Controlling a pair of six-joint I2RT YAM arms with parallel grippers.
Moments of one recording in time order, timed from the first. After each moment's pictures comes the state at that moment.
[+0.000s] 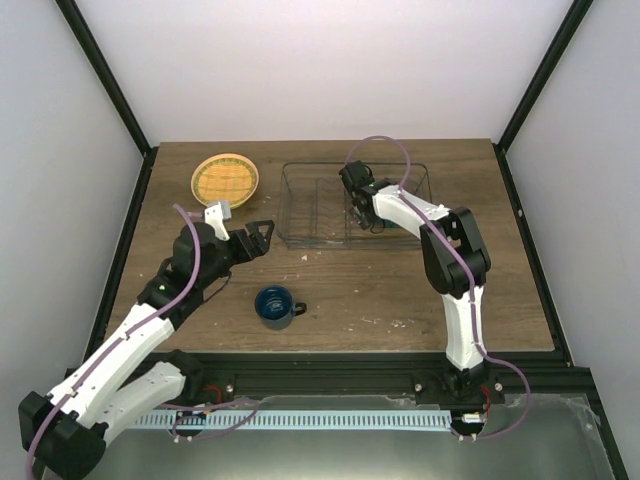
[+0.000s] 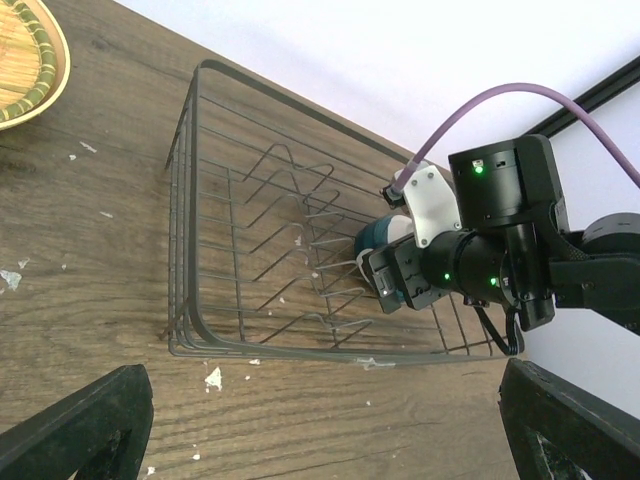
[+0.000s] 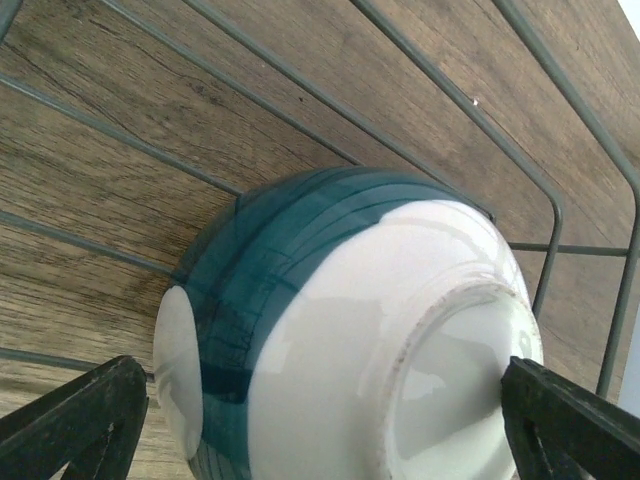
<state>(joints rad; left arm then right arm) -0.51 0.85 0.70 -0.20 0.03 -0.73 0.49 2.09 1.59 -0.63 0.59 -0.16</state>
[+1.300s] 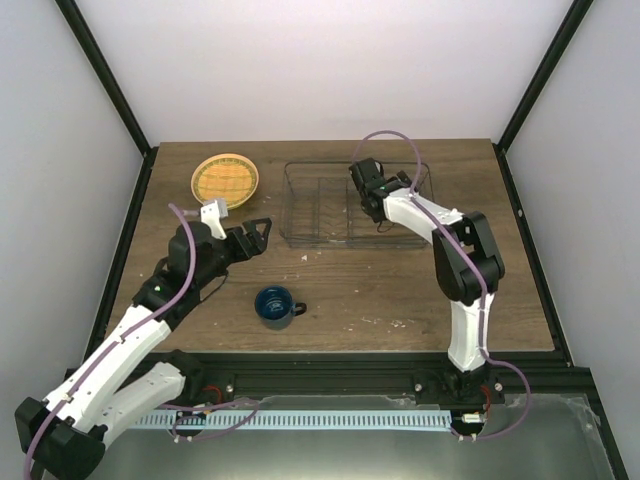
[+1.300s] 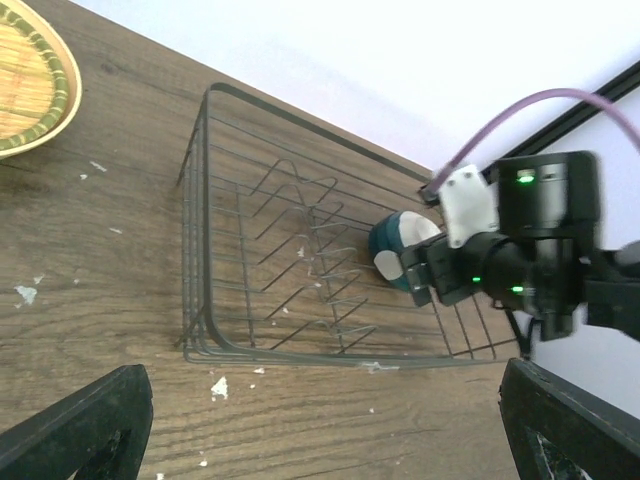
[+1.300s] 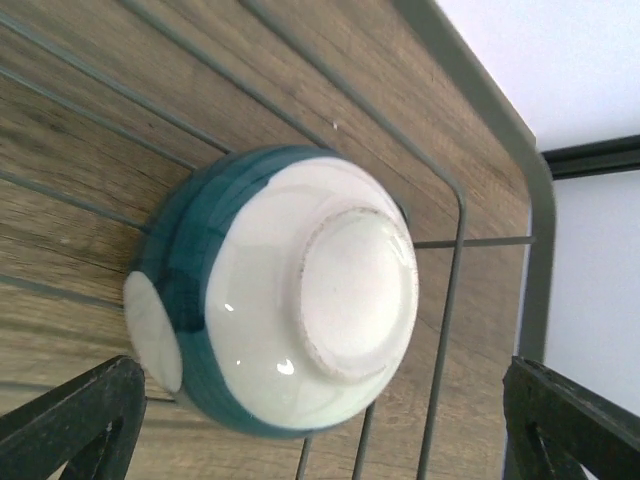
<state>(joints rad) -0.51 0.83 0.73 -0.24 0.02 -0.71 0.47 2.01 1.49 -0.48 0.75 -0.28</state>
